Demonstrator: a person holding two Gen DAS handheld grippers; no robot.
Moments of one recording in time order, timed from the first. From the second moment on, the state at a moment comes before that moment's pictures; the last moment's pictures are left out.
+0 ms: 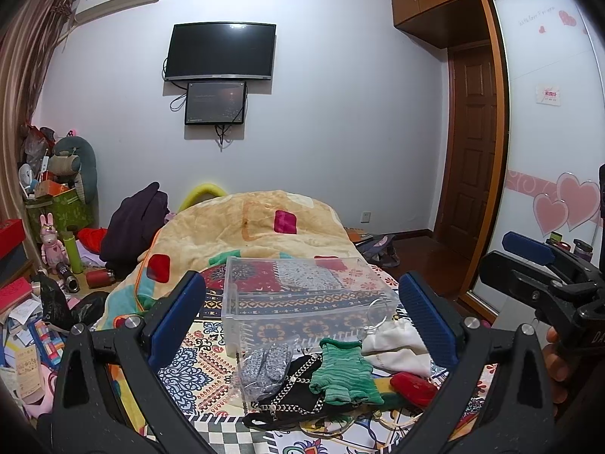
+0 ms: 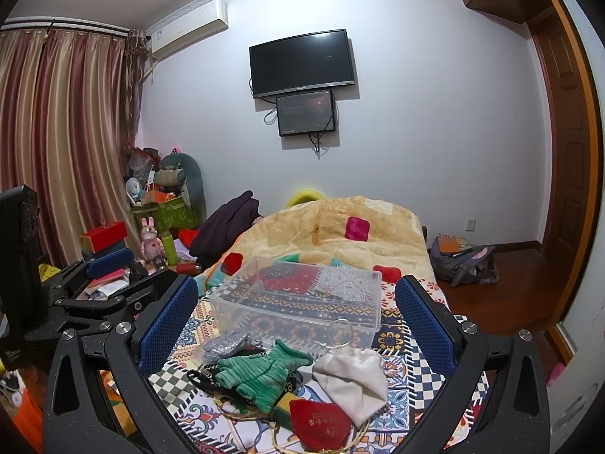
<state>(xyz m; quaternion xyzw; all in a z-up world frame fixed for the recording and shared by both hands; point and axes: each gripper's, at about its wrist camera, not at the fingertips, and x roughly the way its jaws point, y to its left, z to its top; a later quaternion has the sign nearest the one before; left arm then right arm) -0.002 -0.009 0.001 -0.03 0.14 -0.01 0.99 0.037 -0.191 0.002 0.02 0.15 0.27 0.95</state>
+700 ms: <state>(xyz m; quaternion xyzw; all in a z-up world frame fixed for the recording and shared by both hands) 0.005 -0.011 -0.004 -0.02 0.16 -0.01 0.99 0.043 -0.191 0.000 0.02 0.16 0.27 0.95</state>
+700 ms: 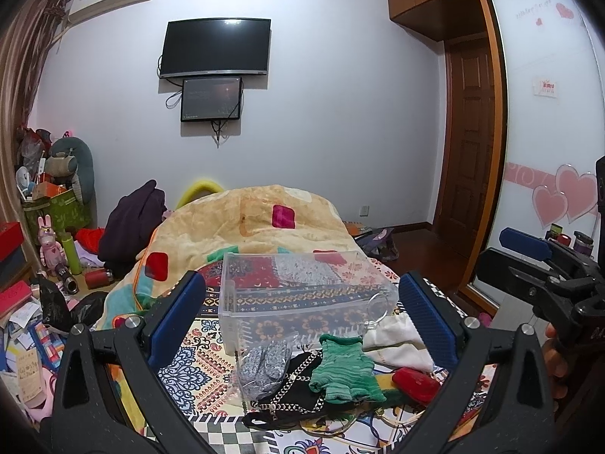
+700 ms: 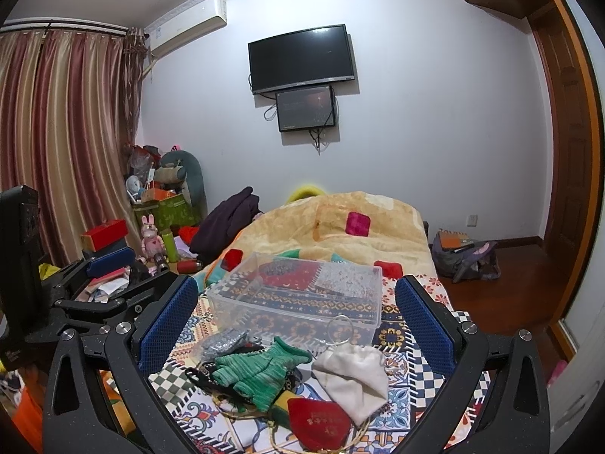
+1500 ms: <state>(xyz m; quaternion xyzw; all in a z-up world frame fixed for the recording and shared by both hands) 0.088 0.031 -0.108 -0.07 0.34 -0.01 0.94 0.132 -0.199 -0.097 0.00 0.36 0.23 0.90</state>
